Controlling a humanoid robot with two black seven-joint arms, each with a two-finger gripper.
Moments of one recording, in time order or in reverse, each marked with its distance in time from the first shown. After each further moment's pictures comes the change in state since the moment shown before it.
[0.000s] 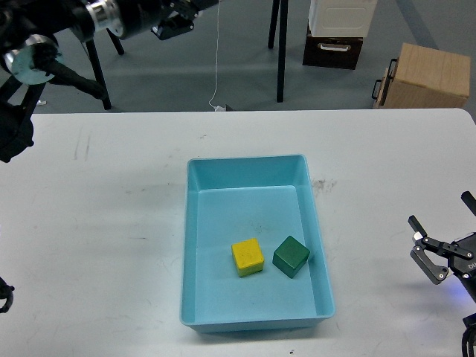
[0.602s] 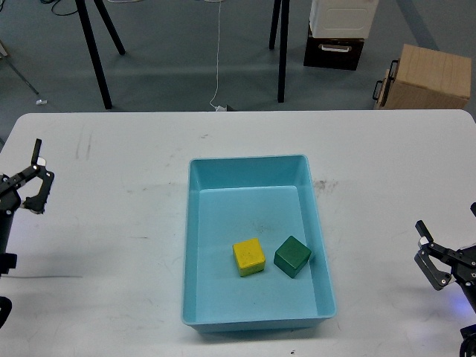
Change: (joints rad) left arm 1.110 -0.292 -0.492 -0.556 -0.549 -0.001 0.026; right arm -0.063 0.044 -0.013 0.012 0.003 0.000 0.066
